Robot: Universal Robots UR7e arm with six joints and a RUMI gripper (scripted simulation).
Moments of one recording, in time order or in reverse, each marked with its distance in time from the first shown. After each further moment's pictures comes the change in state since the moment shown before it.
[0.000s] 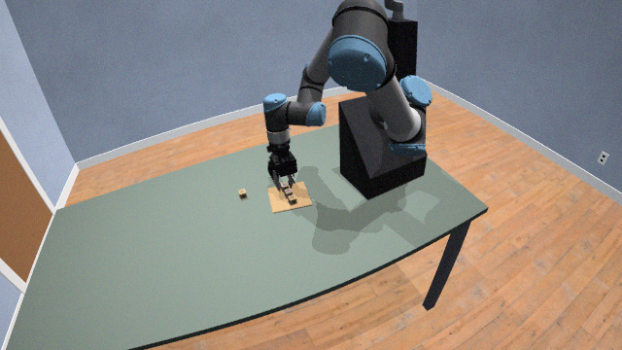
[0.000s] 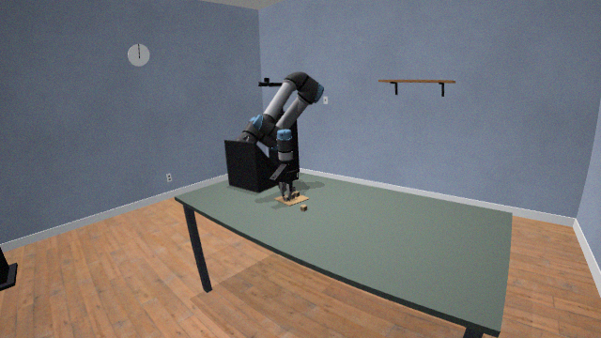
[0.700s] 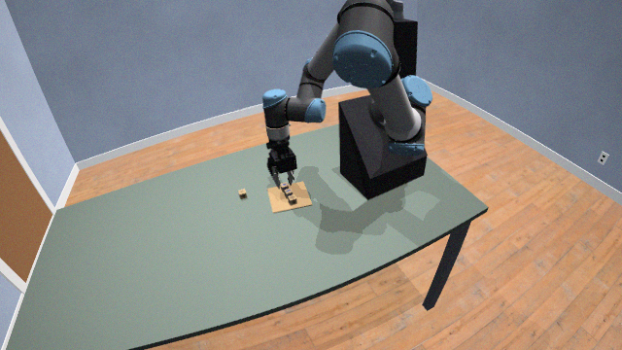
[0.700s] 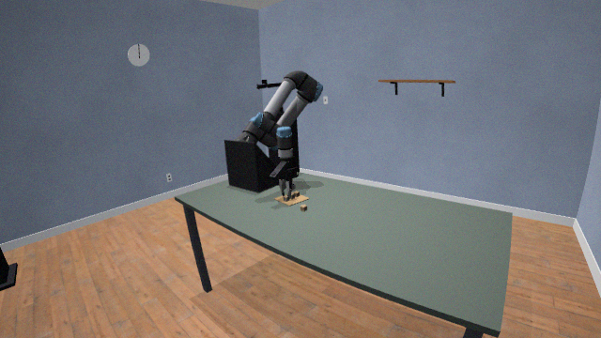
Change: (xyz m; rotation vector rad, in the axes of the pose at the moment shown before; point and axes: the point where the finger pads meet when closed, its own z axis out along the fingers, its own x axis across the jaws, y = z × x) arm 0.000 0.000 -0.014 0.000 -0.001 0.000
